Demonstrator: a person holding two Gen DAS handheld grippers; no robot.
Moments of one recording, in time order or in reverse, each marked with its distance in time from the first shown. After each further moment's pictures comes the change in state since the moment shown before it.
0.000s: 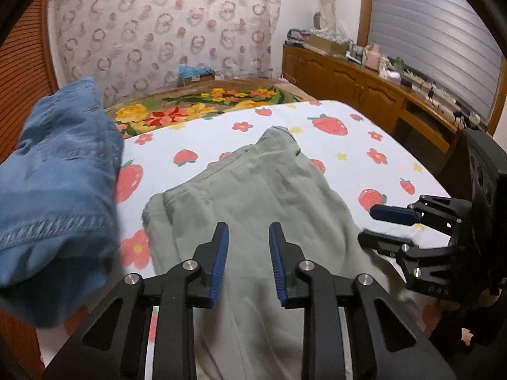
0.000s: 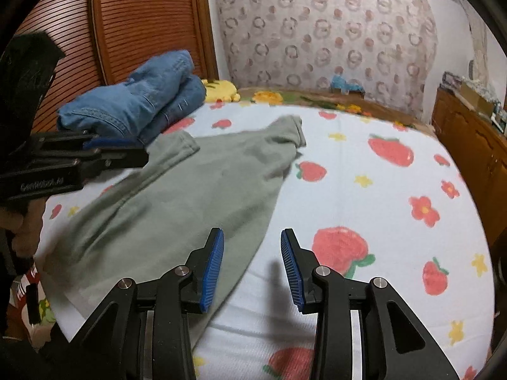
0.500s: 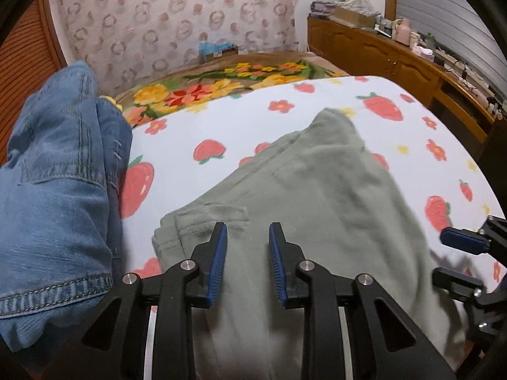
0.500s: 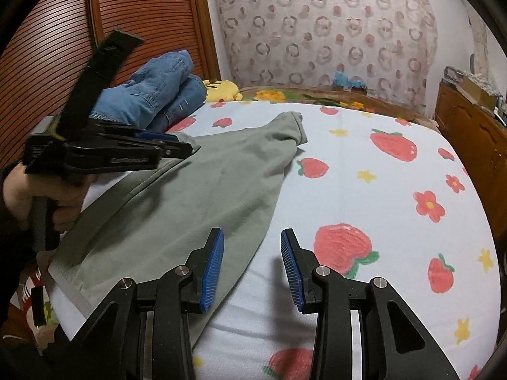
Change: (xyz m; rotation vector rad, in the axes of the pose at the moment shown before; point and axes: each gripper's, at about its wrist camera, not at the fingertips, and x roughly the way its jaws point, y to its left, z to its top) left arm 0.061 0.023 0.022 -0.002 0.122 0.151; right arm 0.001 -0.005 -0.002 0.008 -0.015 0.018
